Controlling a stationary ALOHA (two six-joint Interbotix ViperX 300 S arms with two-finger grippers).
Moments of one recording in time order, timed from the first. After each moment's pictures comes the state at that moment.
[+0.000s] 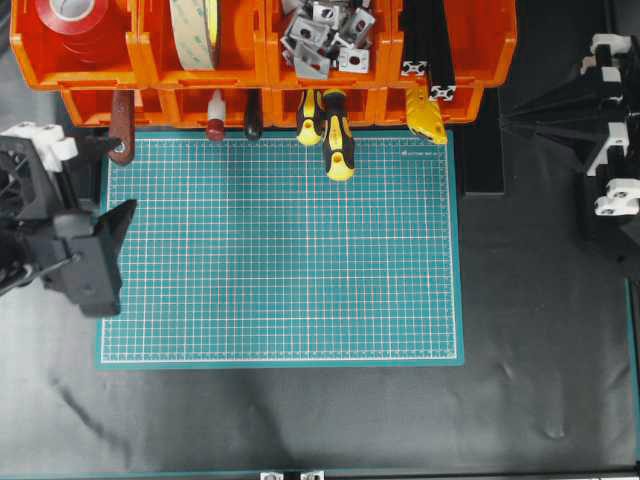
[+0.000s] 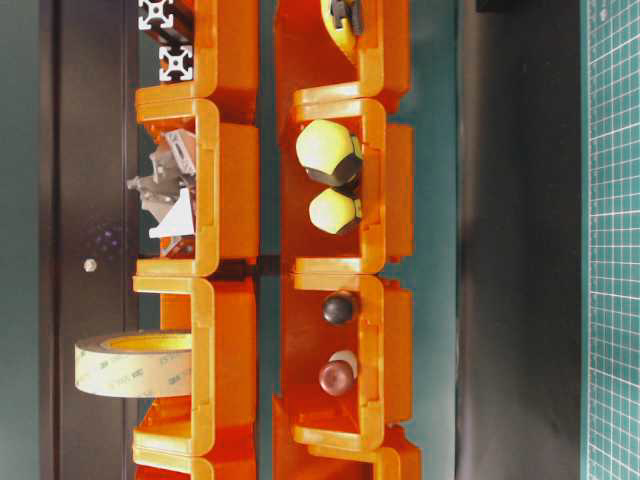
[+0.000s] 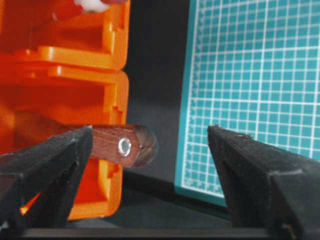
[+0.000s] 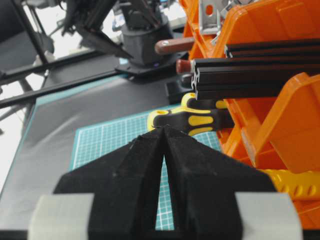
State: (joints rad) left arm -0.52 -0.35 0.74 0.98 1.16 -0.84; right arm -0.08 -1.05 1.18 0.08 -0.01 0.15
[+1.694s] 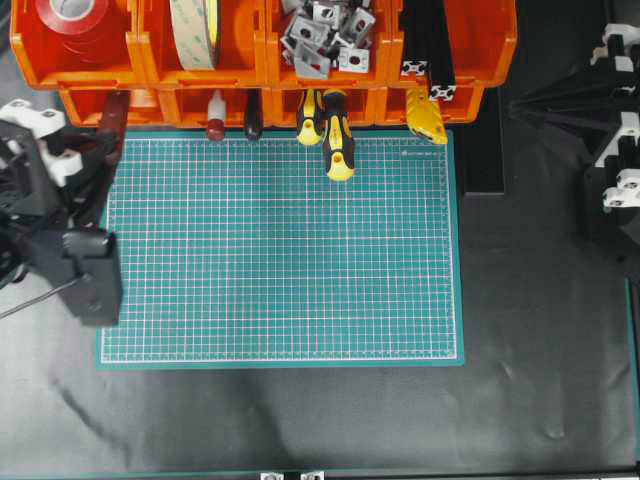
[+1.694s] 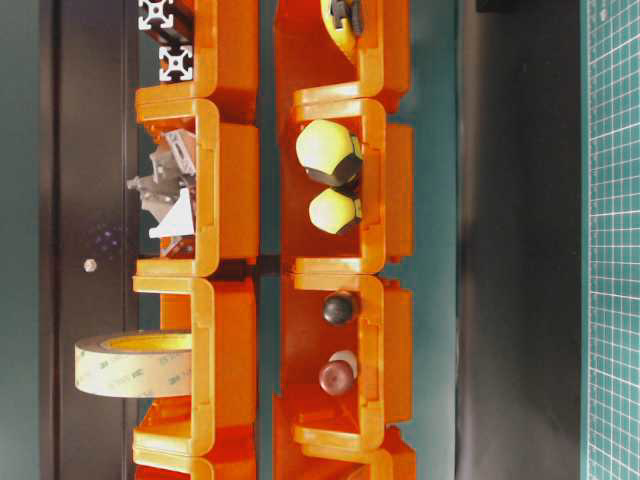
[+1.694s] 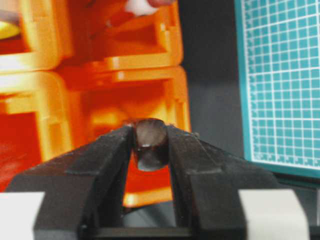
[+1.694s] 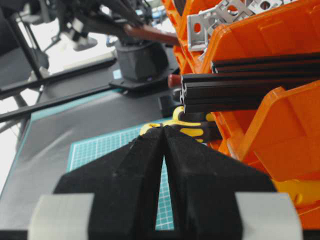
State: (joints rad) left arm -0.57 -0.37 0.59 0.98 1.38 -0.53; right arm -0.10 -1.08 1.18 0.08 -0.02 0.15
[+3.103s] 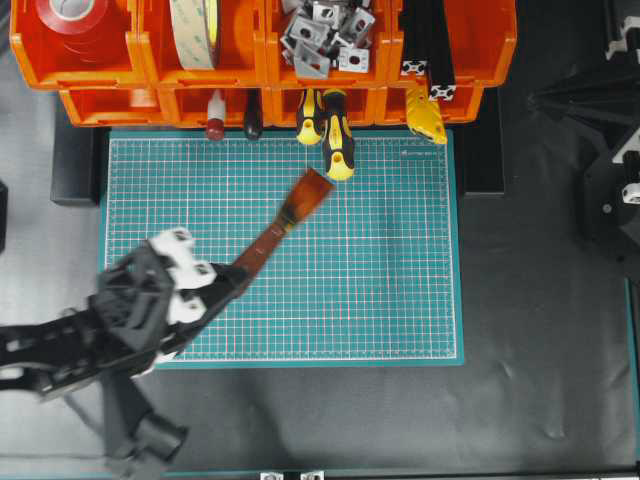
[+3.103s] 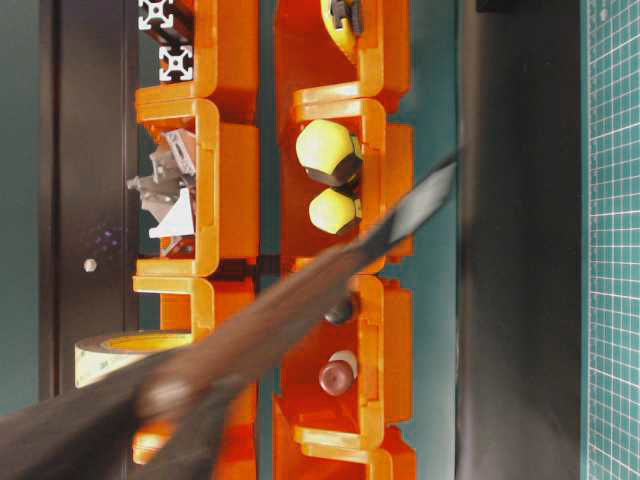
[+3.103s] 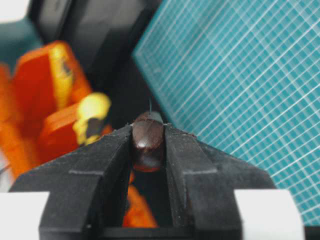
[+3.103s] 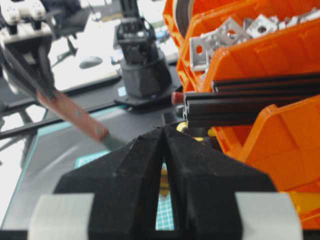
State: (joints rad) left arm -0.55 -0.12 0.37 0.98 0.88 -0.10; right arm -0.11 -1.15 1.17 0.08 0.01 0.15
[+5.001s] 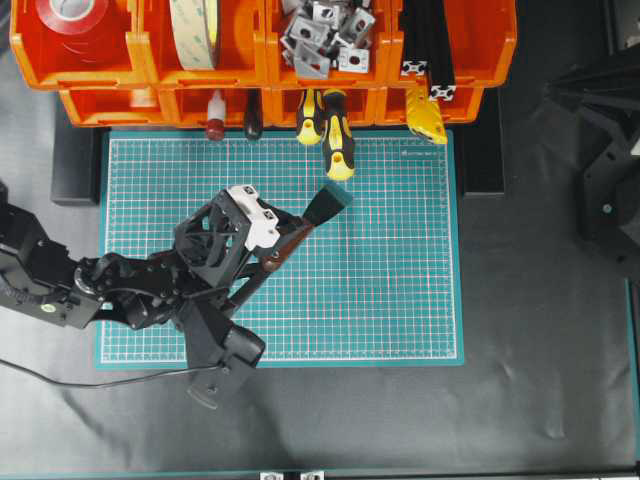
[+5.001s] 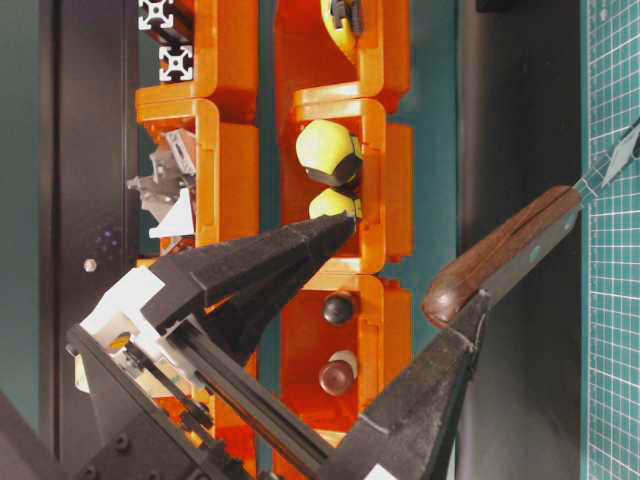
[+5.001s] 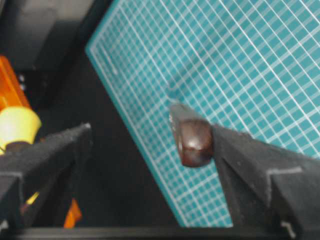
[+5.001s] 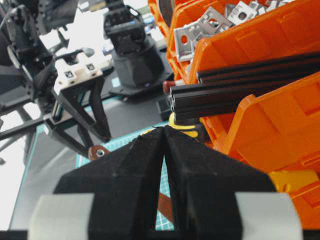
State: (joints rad) left arm -0.37 0.00 0.42 0.98 0.65 -0.19; right arm -0.15 -1.20 1.13 0.10 0.16 0.19
